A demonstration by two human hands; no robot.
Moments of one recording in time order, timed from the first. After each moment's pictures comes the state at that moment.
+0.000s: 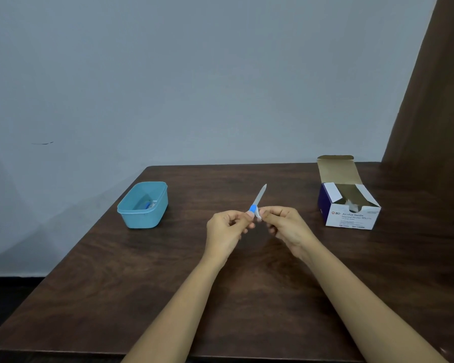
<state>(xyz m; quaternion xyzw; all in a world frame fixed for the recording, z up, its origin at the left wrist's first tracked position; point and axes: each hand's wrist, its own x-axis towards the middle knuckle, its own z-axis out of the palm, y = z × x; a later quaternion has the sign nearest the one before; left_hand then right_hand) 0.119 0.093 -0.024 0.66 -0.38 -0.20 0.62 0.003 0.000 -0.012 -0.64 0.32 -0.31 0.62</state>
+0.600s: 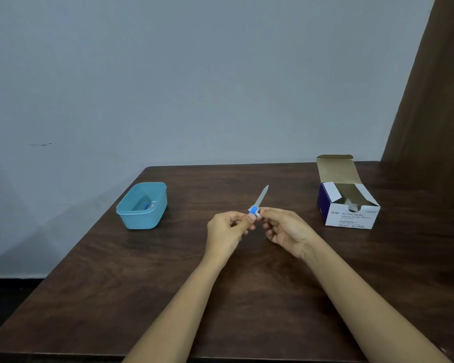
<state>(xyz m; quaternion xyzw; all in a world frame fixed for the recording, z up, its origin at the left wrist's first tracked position) 0.120 0.090 -0.026 0.67 -0.40 -0.19 0.60 0.003 -0.006 -0.010 -0.52 0.33 -0.25 0.75</state>
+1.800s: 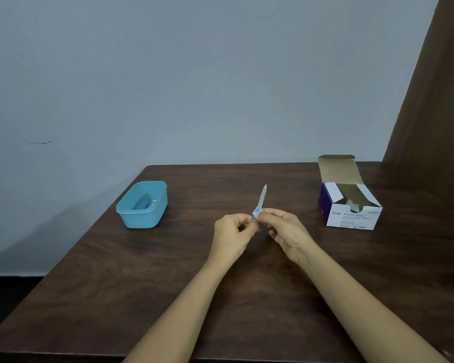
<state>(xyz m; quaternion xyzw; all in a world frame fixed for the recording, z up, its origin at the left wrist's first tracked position) 0.117 0.088 -0.030 0.68 -0.48 -0.12 0.53 0.012 0.001 -0.021 -0.56 0.34 -0.32 0.69</state>
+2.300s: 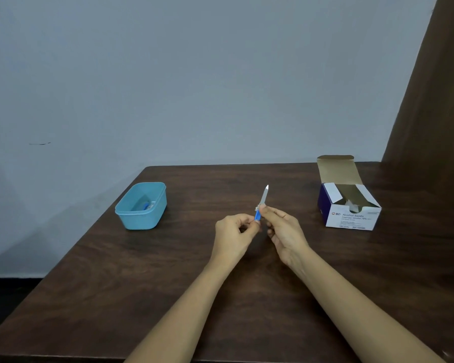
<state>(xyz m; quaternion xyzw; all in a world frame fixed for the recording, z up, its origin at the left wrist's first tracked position) 0.113 0.086 -0.032 0.68 -0.48 -0.10 0.54 0.017 0.012 -0.020 -0.49 0.35 -0.39 0.70</state>
